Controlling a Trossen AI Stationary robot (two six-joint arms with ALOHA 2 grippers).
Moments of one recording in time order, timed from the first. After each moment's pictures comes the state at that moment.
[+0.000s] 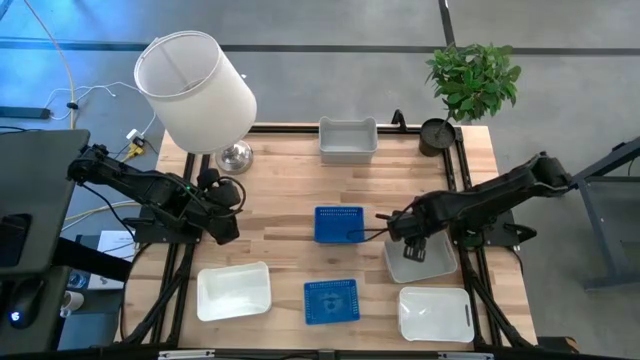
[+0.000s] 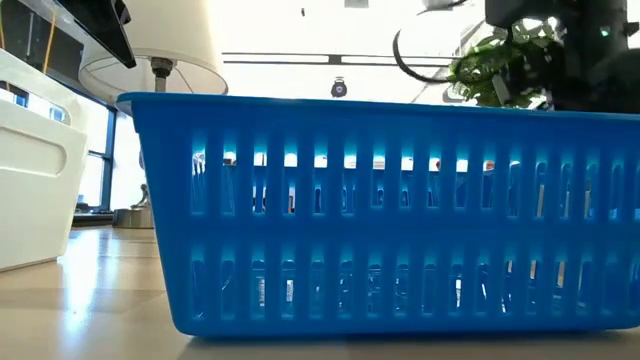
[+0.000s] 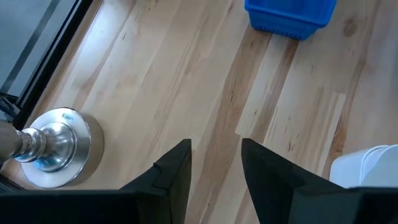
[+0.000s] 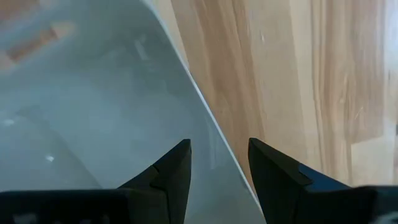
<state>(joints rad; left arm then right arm) -0.28 1.03 1.06 -1.26 -0.51 -0.67 0.26 1.33 0.87 -1.08 0.05 0.52</state>
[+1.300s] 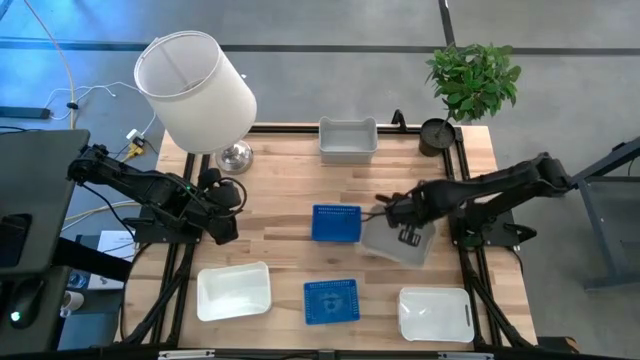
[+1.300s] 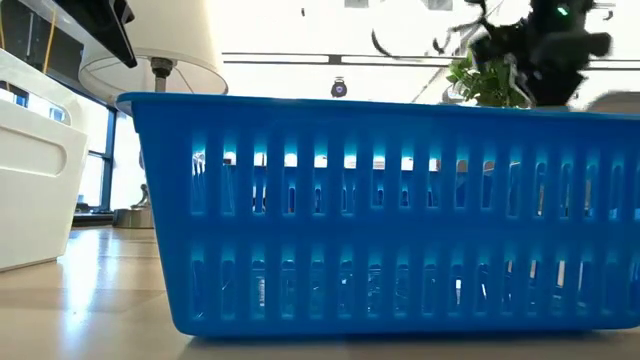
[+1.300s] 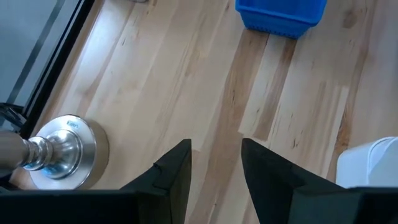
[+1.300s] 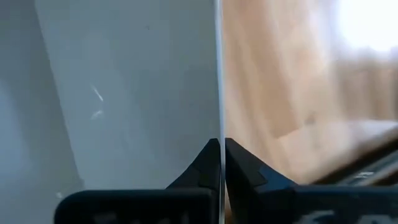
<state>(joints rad) -0.28 1.03 1.06 -1.26 -0.51 -0.61 0.16 1.33 1.03 -1.25 0.22 0.55</state>
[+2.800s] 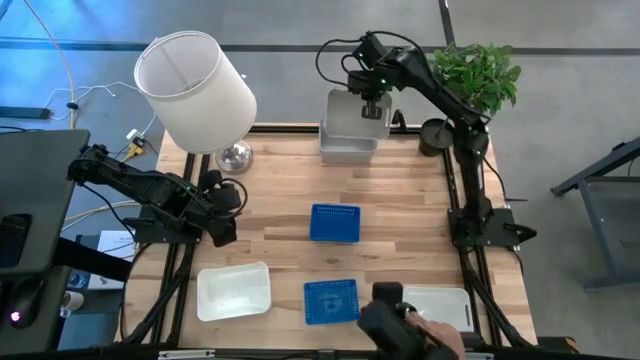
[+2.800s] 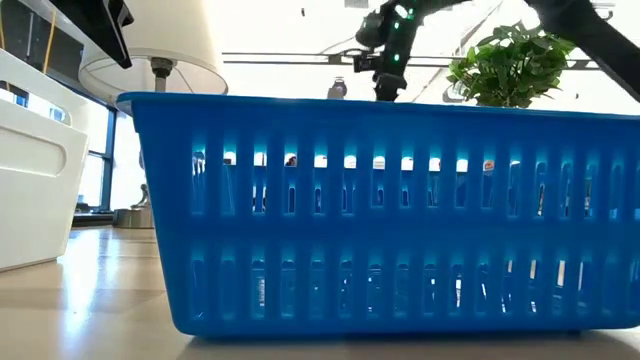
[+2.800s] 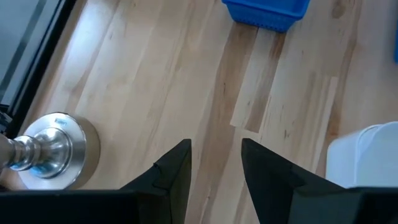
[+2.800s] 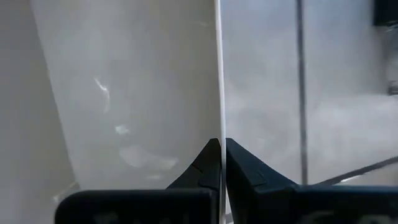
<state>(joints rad) -0.28 1.03 1.06 -1.26 -0.46 -0.60 -0.72 2.08 2.32 -1.31 0.11 -0.75</state>
